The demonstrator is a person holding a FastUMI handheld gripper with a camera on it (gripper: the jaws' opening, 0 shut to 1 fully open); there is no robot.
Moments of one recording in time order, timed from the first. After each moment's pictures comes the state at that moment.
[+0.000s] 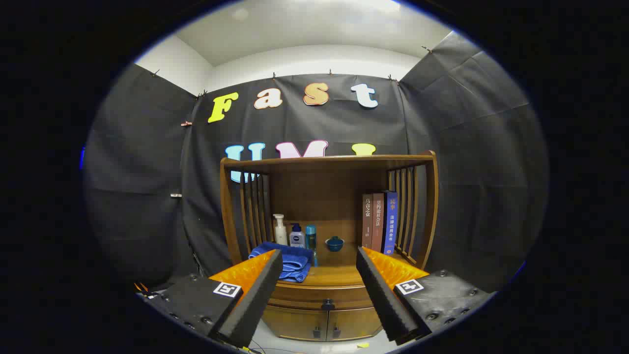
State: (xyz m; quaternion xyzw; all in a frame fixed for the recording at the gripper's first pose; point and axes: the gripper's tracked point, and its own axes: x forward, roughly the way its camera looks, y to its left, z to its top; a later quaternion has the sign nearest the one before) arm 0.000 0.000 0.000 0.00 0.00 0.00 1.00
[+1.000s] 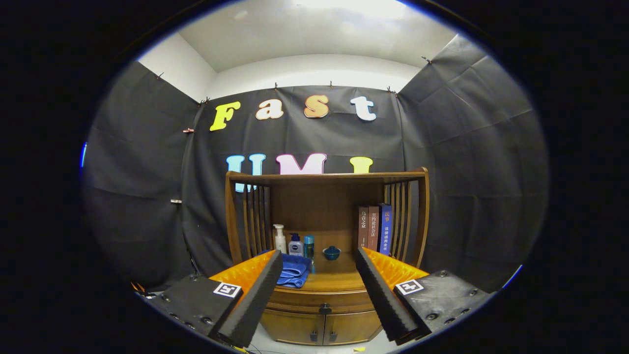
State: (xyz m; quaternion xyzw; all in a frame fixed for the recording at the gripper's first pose) arm -0.025 0.006 0.019 -0.01 -0.03 -0.01 1.00
